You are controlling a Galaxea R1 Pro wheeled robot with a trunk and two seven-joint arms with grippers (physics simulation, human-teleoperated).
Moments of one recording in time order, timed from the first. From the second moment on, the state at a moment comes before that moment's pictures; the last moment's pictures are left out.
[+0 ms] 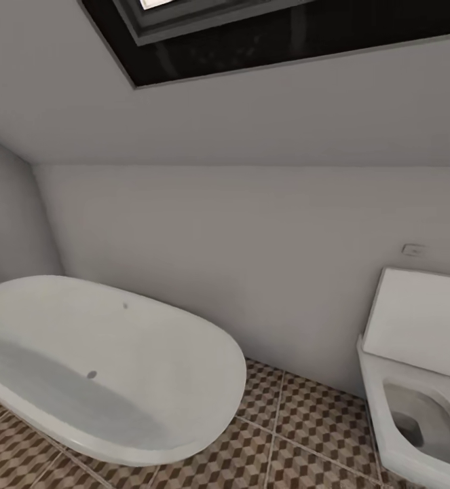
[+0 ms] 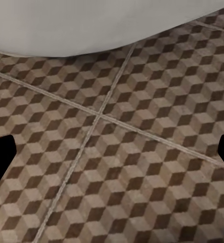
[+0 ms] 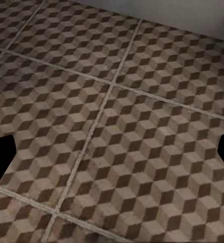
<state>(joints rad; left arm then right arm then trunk) 0.00 0.04 0.00 -0.53 0.00 -0.28 0.04 -0.01 0.04 0.01 -0.64 0.00 -0.26 -0.07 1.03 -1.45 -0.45</state>
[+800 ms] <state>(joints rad) 0.00 0.04 0.00 -0.53 0.00 -0.28 0.04 -0.01 0.04 0.01 -0.62 0.00 -0.26 -0.07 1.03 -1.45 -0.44</state>
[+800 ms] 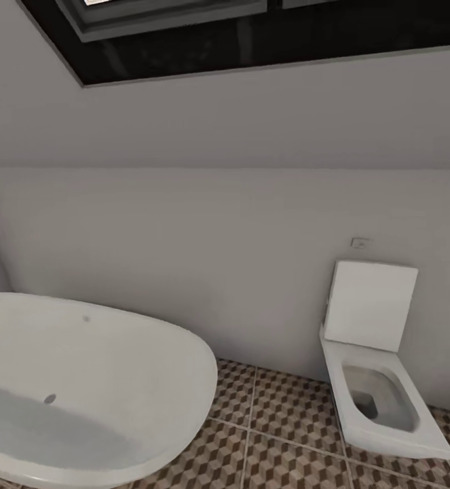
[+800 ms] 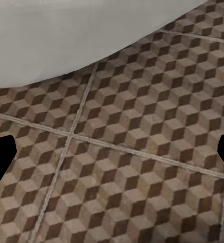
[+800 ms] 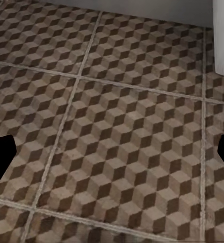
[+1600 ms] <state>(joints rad) 0.00 0.04 0.00 -0.51 0.00 -0.28 0.04 -0.01 0.04 0.01 -0.62 0.00 -0.26 -0.07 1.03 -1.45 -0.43</state>
